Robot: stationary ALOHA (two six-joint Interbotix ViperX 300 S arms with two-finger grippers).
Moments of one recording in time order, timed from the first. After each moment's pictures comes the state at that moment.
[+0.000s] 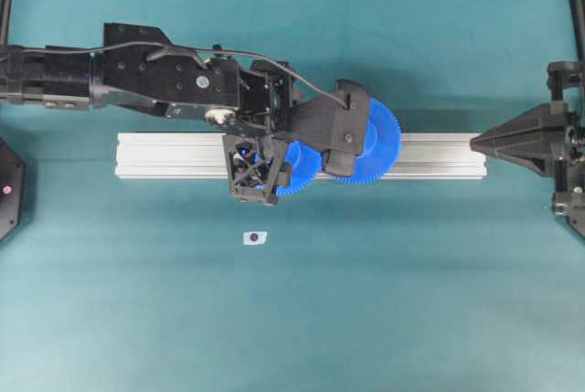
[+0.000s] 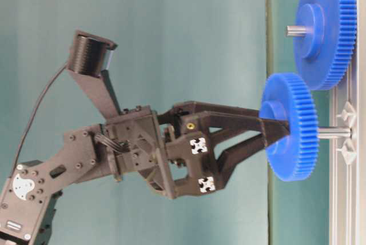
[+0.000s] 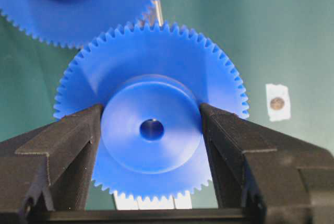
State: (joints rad) left arm 0.07 0.19 0.11 0.03 0.94 0.23; right arm -0.07 -1.00 1.25 0.03 0.07 0.09
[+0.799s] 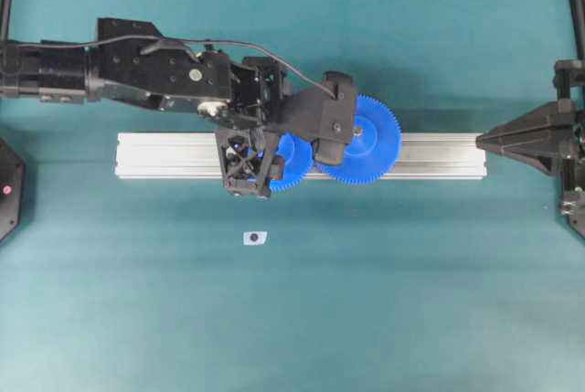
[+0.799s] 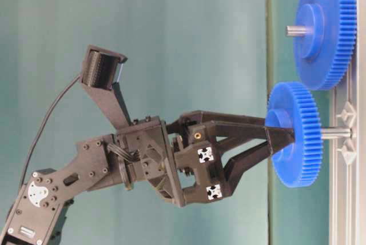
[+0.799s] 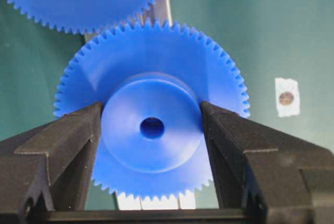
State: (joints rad) left arm 0.11 0.18 0.16 0.02 0.91 0.23; right arm -0.07 -1.04 1.26 0.03 0.08 0.09
